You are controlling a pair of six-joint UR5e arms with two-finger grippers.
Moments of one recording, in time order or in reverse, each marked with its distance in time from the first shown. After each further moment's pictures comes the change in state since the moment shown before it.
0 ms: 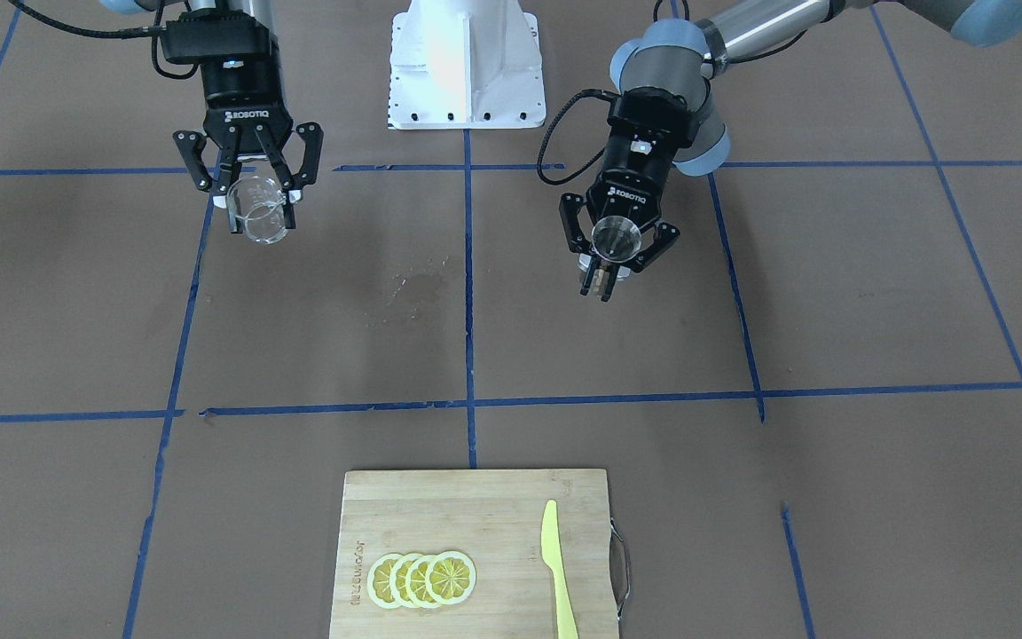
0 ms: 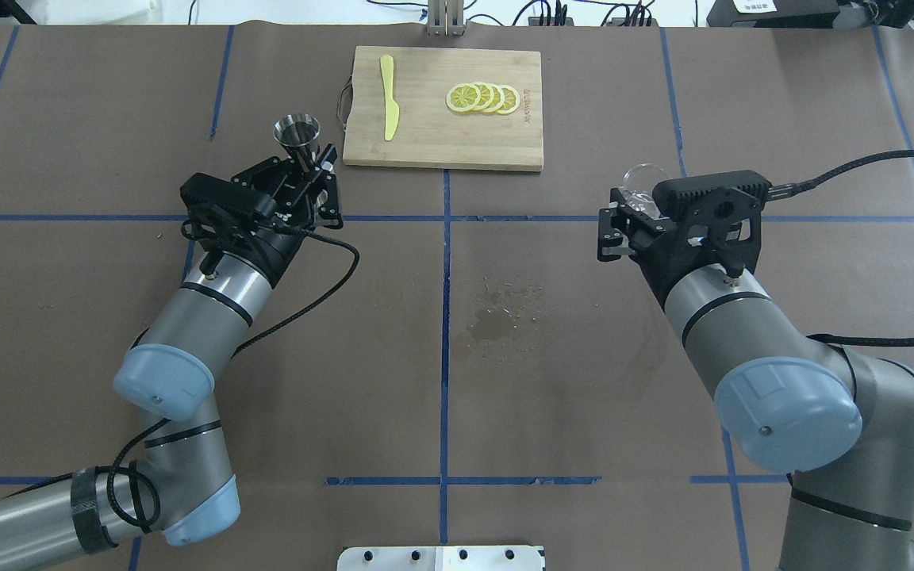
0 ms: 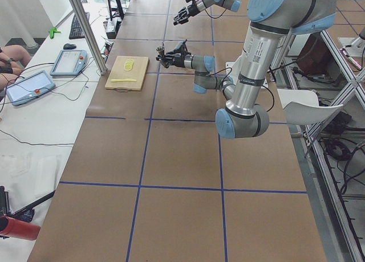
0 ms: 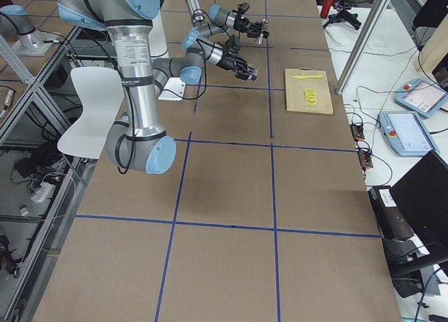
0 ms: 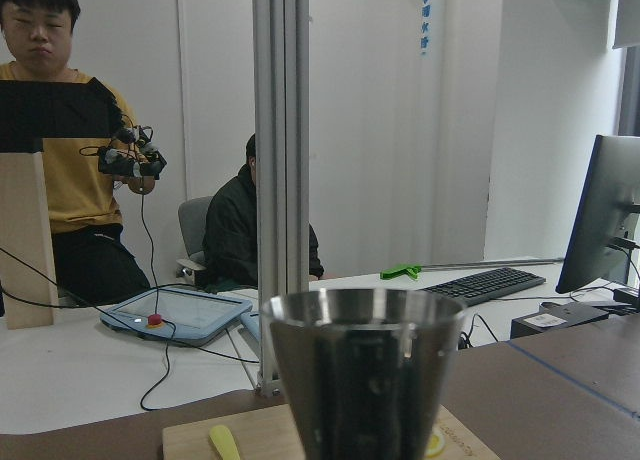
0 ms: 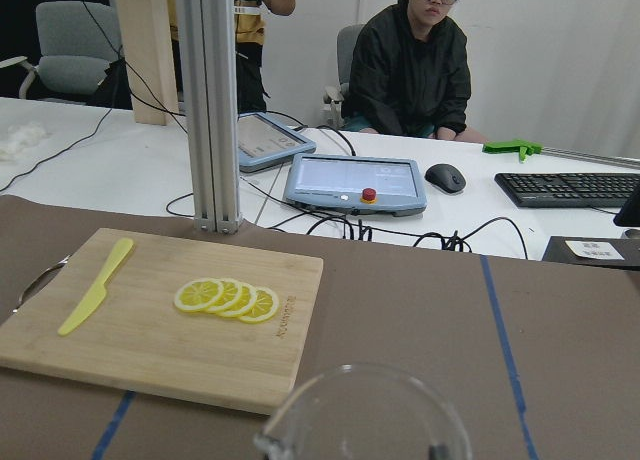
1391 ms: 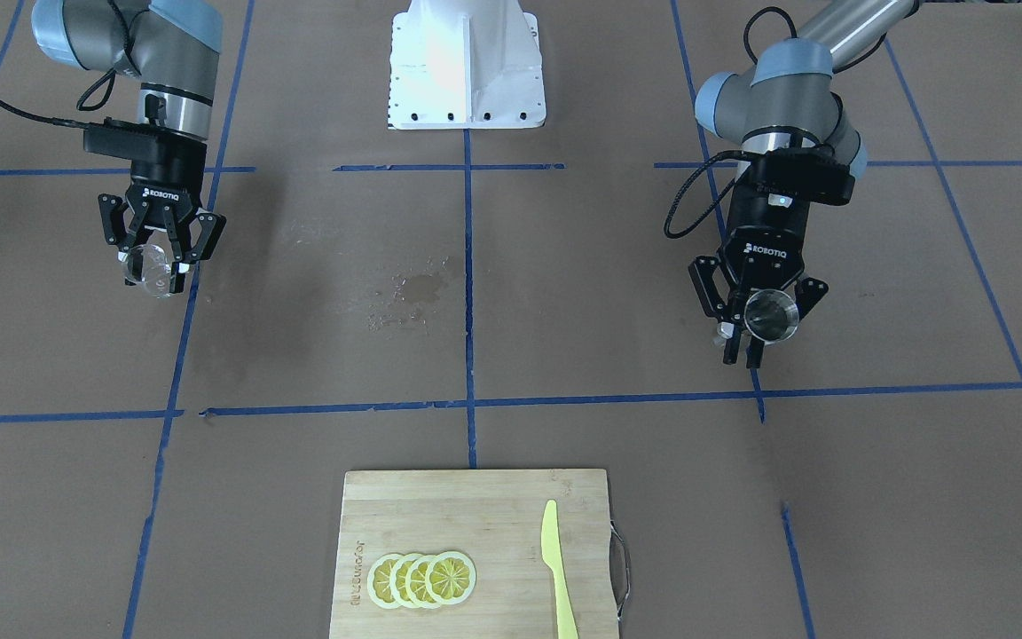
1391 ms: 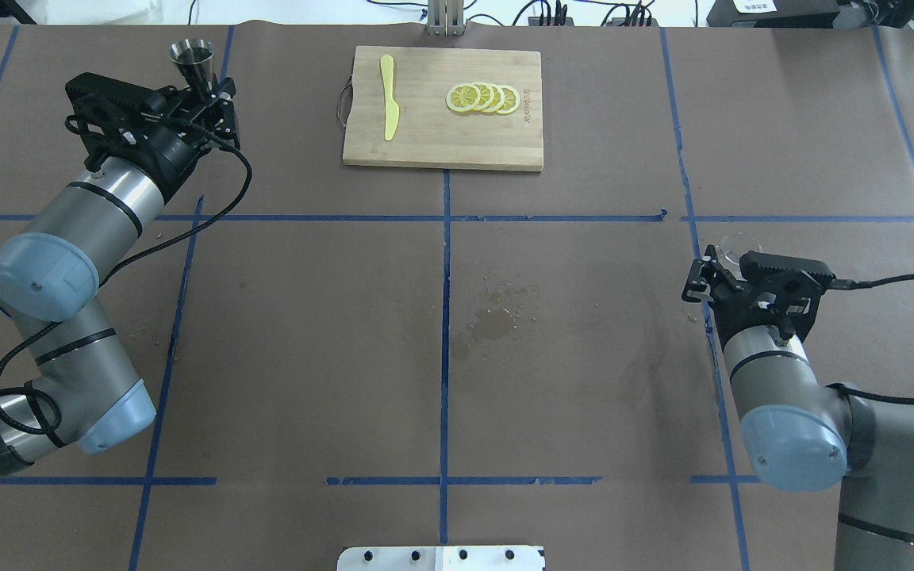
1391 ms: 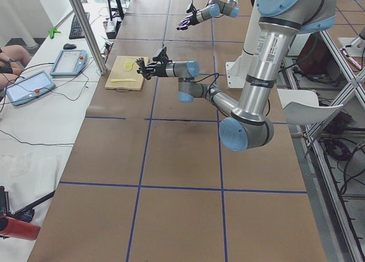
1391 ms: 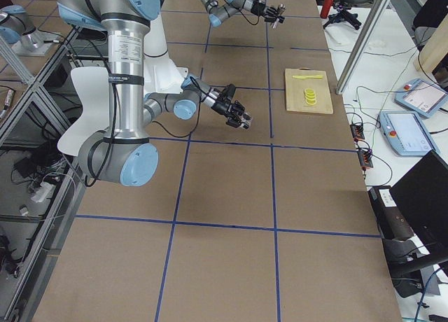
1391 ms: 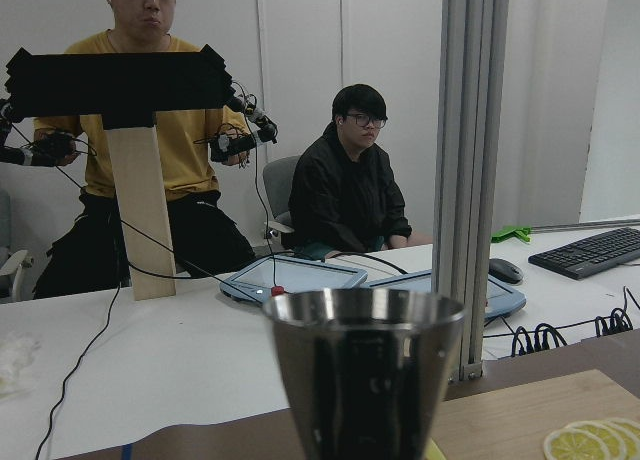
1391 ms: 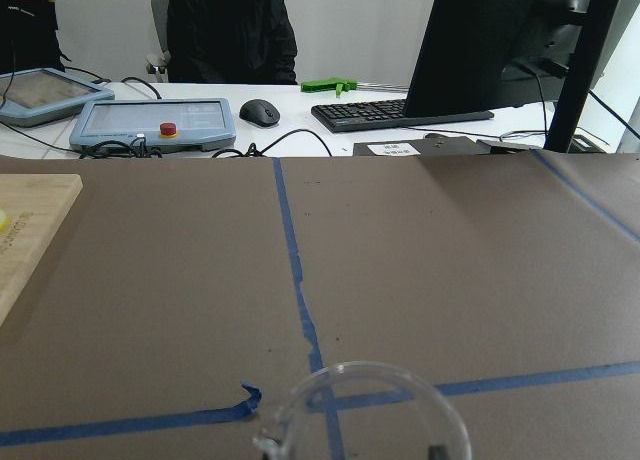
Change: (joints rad) left arm -0.228 0.125 -0.061 0.140 -0.250 -0.094; right arm -0.099 -0.237 -0.160 0.002 -0.138 0.475
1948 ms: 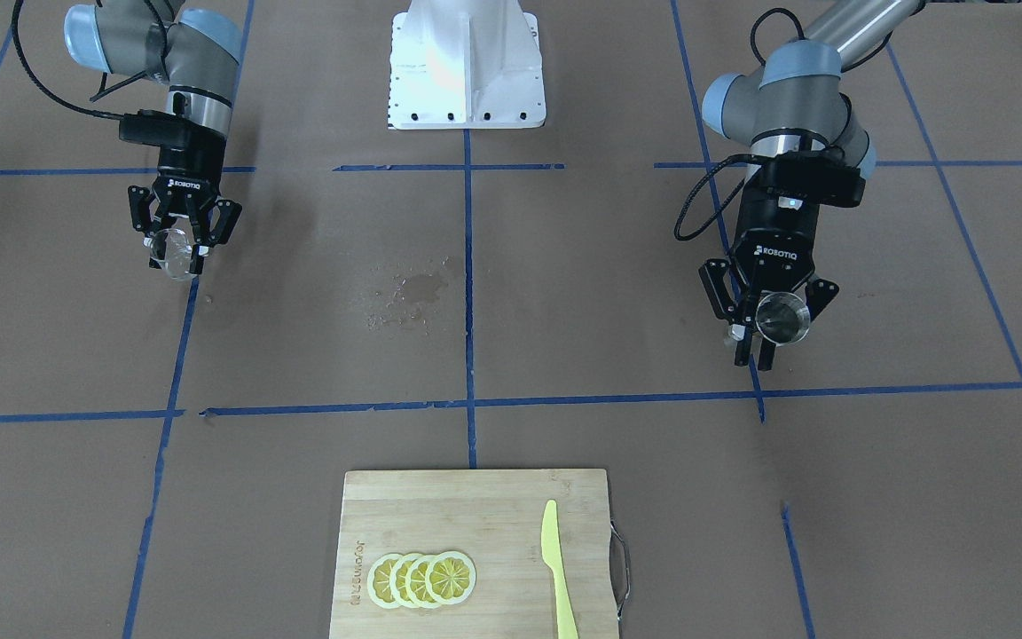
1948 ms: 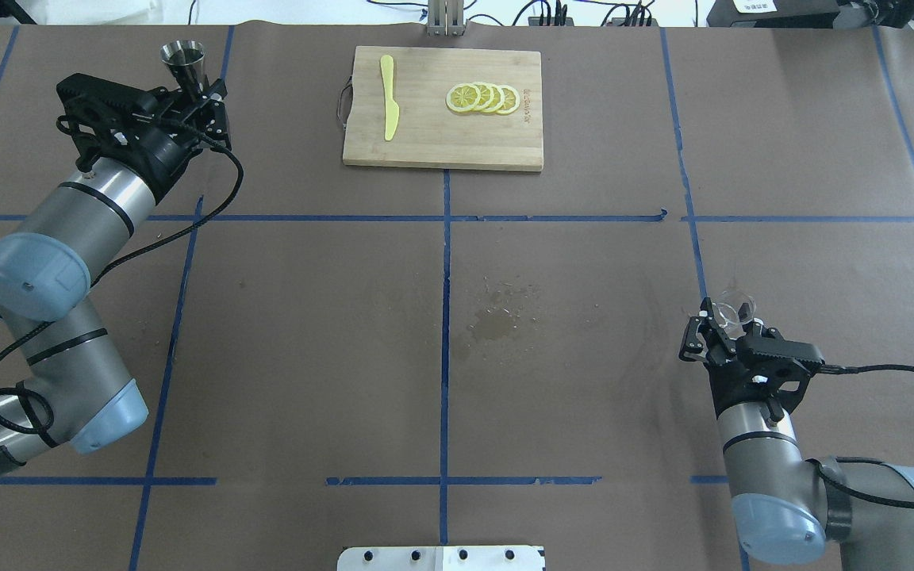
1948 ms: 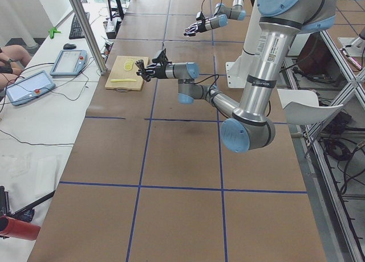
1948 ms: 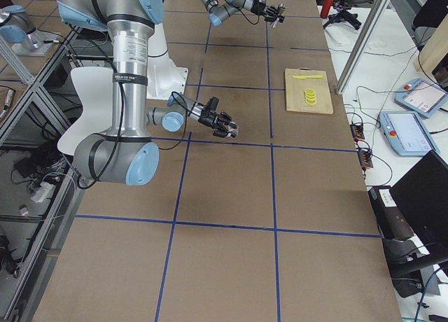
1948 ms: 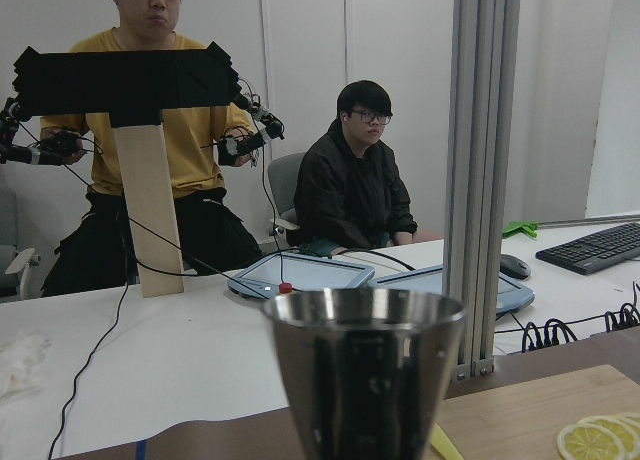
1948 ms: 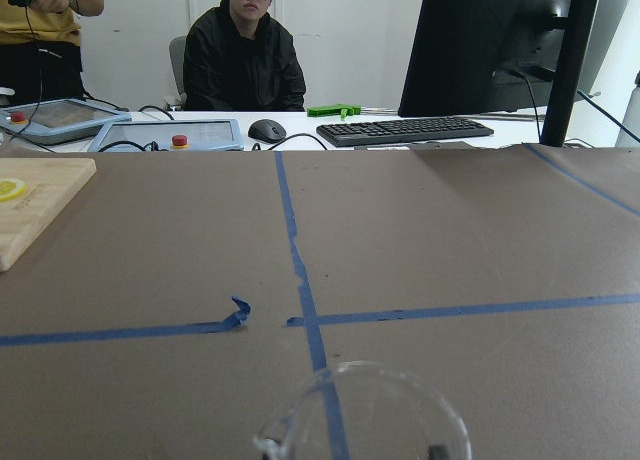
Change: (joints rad) left arm -0.005 0.011 0.000 0.000 -0.003 0.000; right arm -0.151 -0.043 -0.112 0.000 -0.185 0.199
